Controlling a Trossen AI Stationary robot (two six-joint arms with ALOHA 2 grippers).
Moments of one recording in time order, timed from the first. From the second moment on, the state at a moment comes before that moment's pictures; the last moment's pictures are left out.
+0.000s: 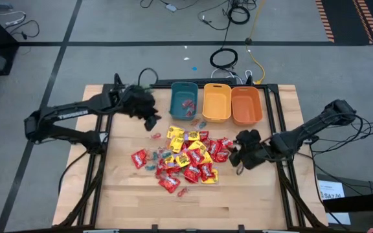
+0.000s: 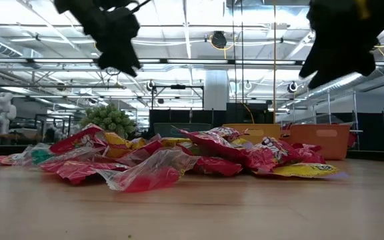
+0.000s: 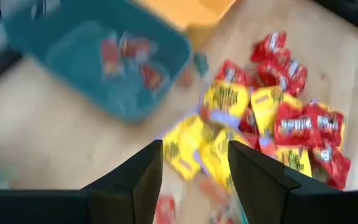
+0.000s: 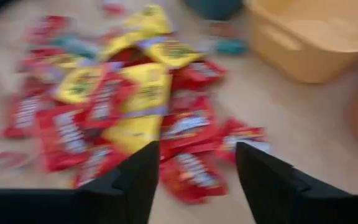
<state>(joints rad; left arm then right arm) 0.37 1.14 0.95 -0.61 0.11 -0.23 0.44 1.16 0.77 -0.69 0.63 1.14</state>
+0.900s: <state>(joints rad) 0.30 1.06 0.83 -0.59 0.12 -0.28 0.13 1.67 0.78 -0.60 0.31 1.23</state>
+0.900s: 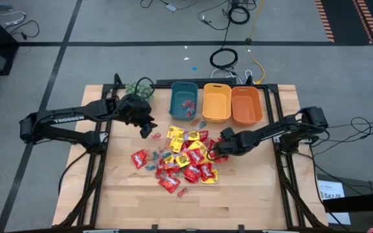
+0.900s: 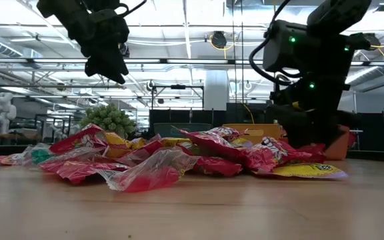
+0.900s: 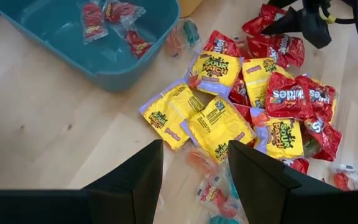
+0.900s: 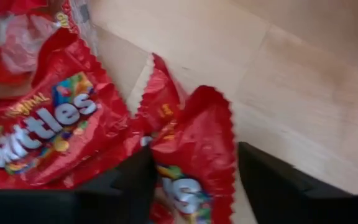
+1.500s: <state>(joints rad) 0.30 1.06 0.83 -0.58 0.13 -0.28 0.11 0.95 0.77 -0.75 0.48 1.32</state>
